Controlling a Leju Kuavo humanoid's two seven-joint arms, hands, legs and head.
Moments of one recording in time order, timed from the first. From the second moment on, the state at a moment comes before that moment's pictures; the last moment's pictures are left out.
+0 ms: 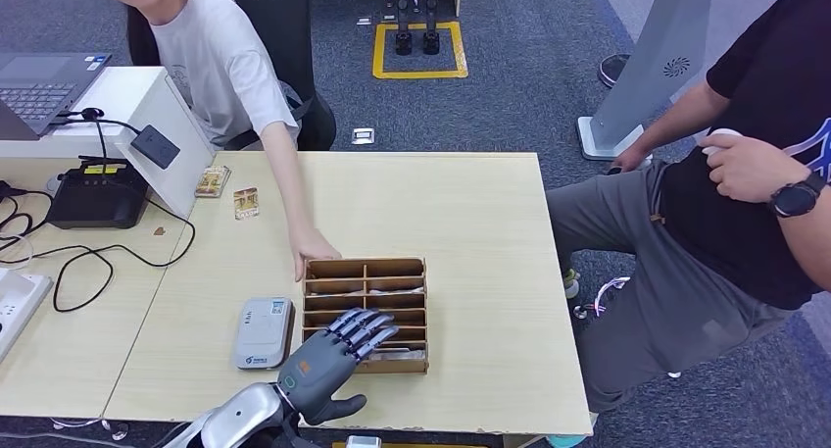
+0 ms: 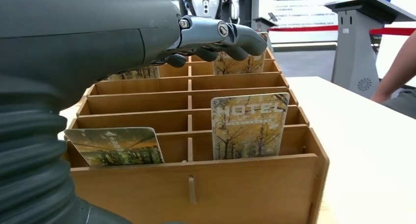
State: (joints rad) left arm -0.08 0.31 -0.81 -1.58 -1.02 0.23 -0.12; right arm -0.03 0.00 -0.19 -0.20 0.85 -0.25 -0.06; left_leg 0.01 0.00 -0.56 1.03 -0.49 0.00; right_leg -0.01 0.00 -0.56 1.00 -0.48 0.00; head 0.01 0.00
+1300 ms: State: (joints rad) left arm -0.07 0.27 -0.82 -1.56 -1.01 0.21 -0.12; right arm -0.03 0.00 -0.21 -0.20 0.88 -0.25 -0.06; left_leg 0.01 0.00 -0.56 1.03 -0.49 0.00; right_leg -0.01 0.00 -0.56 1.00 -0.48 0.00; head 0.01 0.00
